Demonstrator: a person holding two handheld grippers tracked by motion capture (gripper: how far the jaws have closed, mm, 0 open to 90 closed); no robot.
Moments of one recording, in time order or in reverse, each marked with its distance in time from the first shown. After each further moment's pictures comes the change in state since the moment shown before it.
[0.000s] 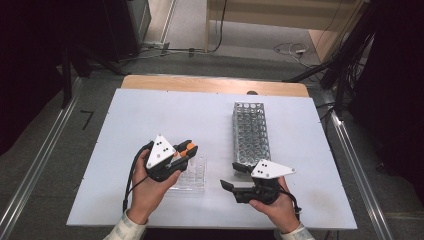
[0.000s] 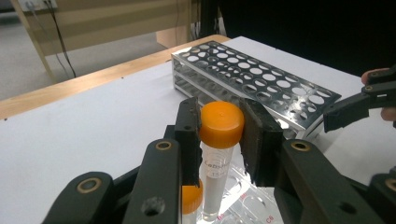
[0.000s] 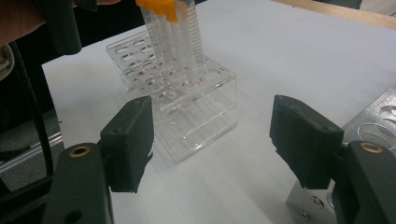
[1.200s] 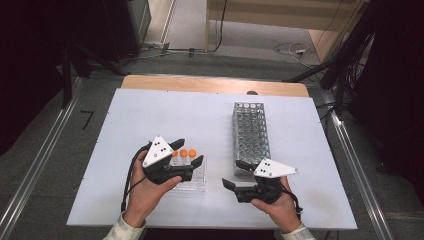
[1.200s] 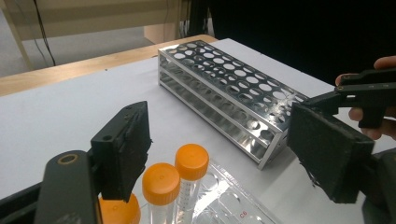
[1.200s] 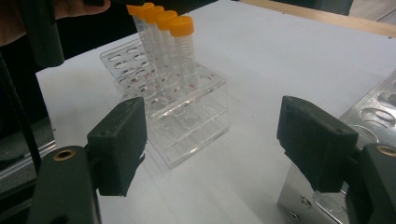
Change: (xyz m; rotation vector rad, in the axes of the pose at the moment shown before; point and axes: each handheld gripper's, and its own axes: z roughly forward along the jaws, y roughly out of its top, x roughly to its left) left arm 0.000 0.001 -0.005 -0.003 -0.058 -0.091; right arm -0.003 0.000 -0.004 -0.027 -0.025 0.013
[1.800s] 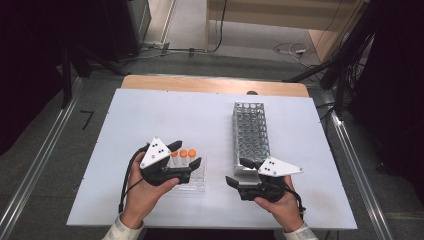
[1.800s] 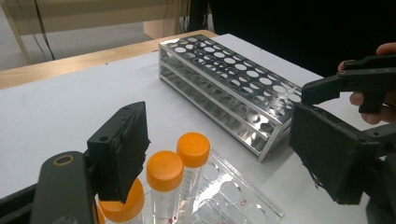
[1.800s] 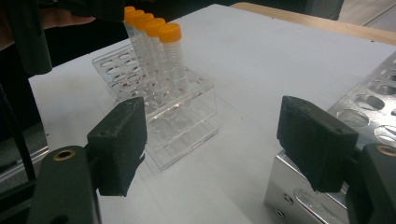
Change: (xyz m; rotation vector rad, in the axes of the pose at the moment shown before) left arm 0.002 -0.004 -0.004 0.013 0.000 -0.003; right arm -0.005 0.002 -0.006 -0.013 -0.023 0.008
